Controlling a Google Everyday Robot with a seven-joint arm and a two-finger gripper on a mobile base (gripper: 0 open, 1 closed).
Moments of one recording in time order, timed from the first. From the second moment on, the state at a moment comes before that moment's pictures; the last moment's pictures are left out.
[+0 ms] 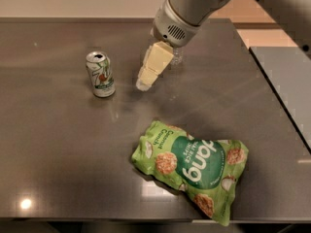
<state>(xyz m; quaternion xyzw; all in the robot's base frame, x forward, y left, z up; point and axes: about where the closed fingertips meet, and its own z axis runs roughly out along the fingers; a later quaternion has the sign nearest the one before) 0.567 0.012 0.954 -0.64 0.71 0.12 0.26</state>
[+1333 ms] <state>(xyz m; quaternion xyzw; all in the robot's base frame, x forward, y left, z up) 0.615 0.116 0.921 -0.59 0.74 0.15 0.29</state>
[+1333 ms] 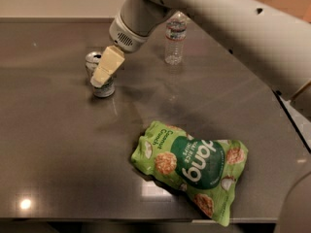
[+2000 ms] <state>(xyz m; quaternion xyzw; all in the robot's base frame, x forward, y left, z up) 0.622 0.136 0.907 -0.59 0.74 0.16 0.28</state>
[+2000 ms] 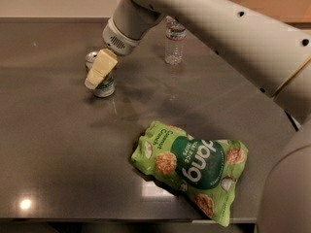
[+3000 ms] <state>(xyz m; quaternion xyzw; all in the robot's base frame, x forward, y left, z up) 0.628 0.142 0.902 -0.59 0.74 0.17 0.27</state>
